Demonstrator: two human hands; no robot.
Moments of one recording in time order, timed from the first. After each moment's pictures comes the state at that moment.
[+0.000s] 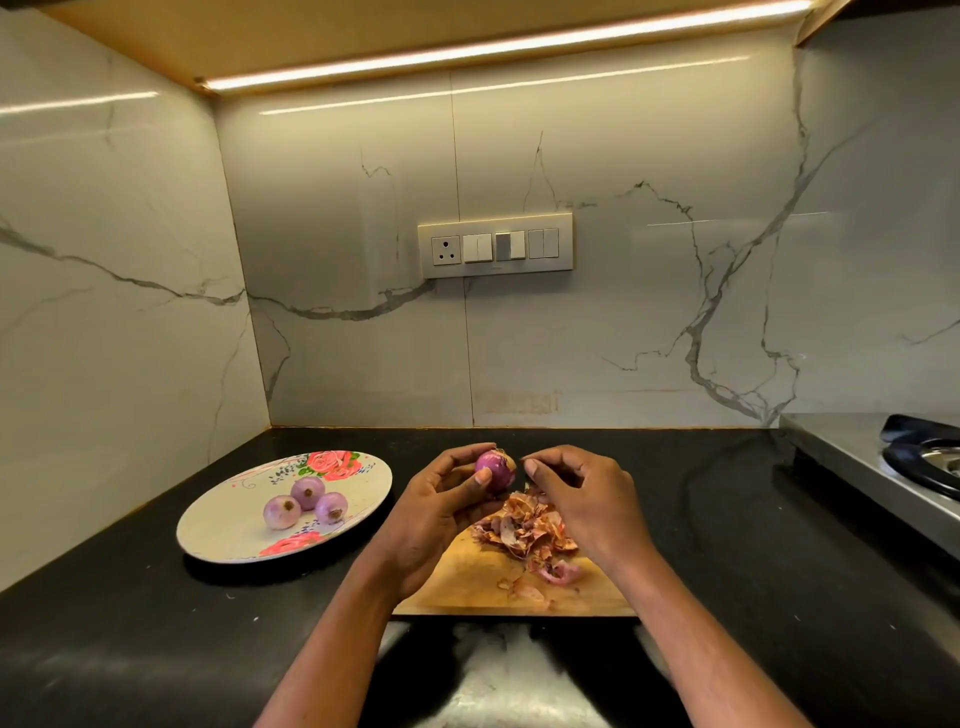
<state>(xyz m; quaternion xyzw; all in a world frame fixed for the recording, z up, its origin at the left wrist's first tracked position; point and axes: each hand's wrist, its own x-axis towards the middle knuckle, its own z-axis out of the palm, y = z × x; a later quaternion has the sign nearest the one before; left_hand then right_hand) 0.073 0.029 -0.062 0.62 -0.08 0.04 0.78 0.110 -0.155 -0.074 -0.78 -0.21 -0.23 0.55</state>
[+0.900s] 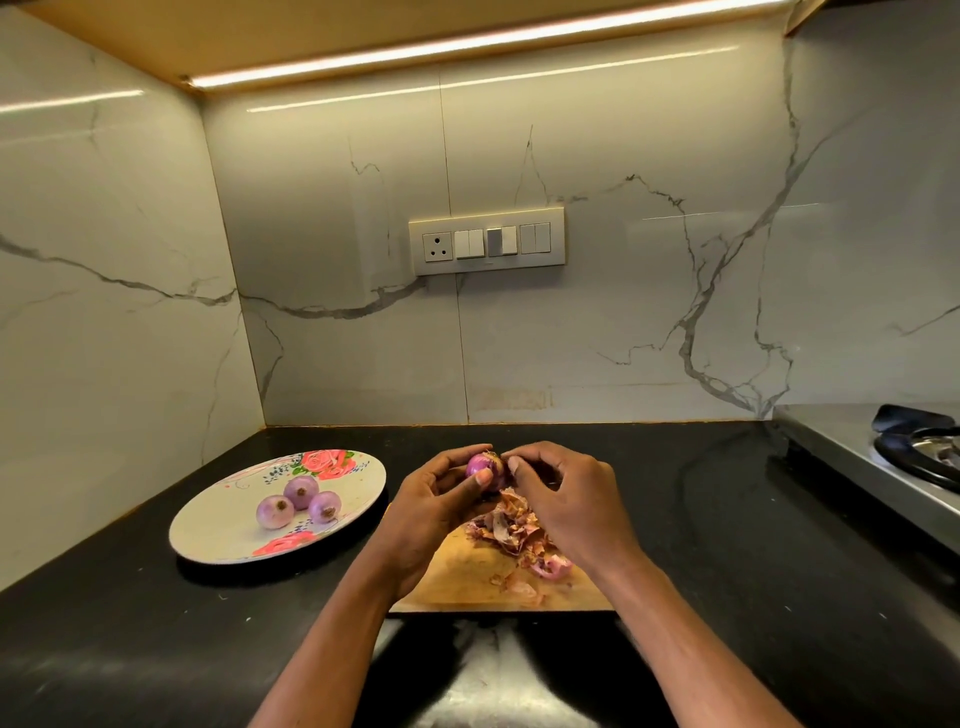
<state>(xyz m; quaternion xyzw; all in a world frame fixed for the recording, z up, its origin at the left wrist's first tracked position) 0.076 0.028 -0.068 0.67 -0.10 0.06 0.73 0.102 -0.150 -0.072 -0.78 -0.26 -0.26 0.51</state>
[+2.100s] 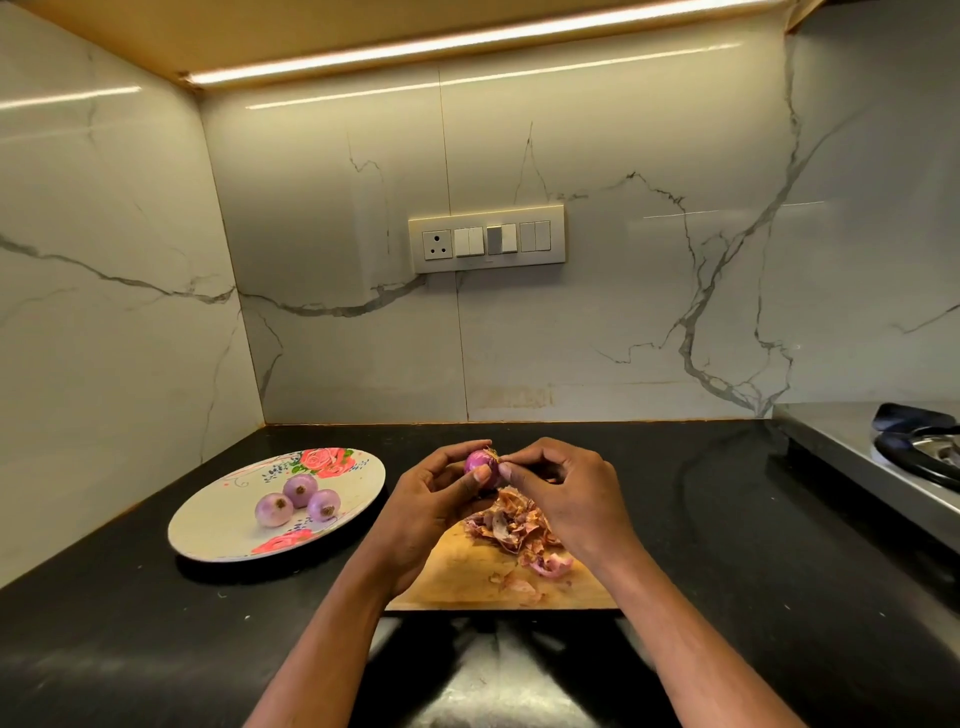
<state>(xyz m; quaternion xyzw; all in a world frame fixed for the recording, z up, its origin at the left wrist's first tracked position) 0.073 0.028 -0.064 0.66 -0.10 0.06 0.74 0.103 -0.151 -0.071 -0.76 -0.26 -0.22 0.56</state>
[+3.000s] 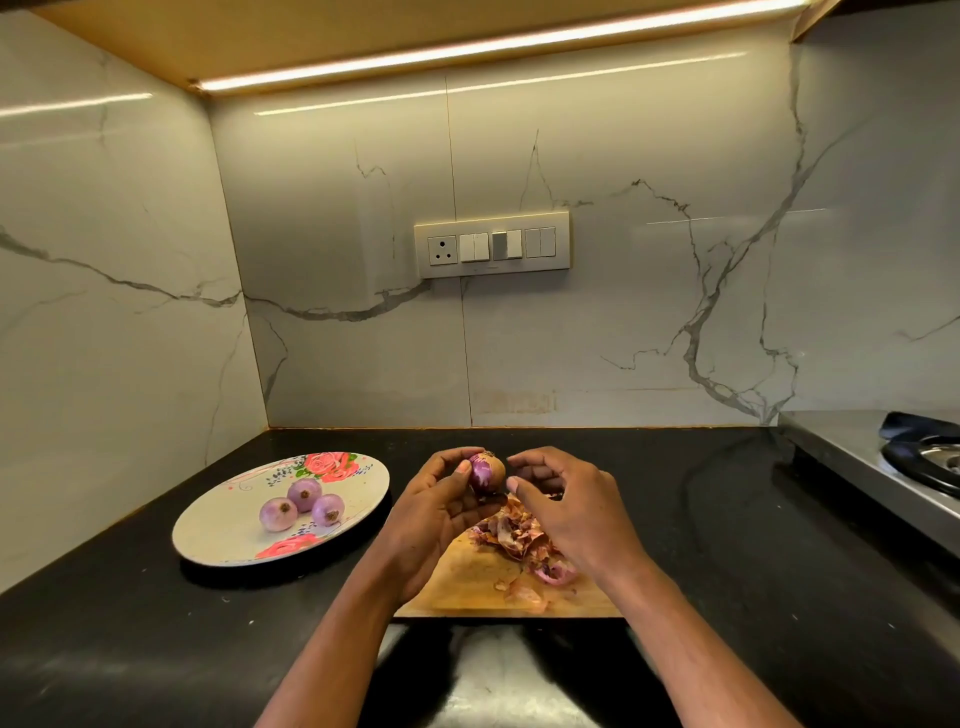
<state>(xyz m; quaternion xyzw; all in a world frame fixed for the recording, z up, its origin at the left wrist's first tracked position) 0.071 0.023 -0.062 0.62 -0.05 0.06 0.78 0.105 -0.150 -0.073 -0.81 -0.24 -0.21 0.50</state>
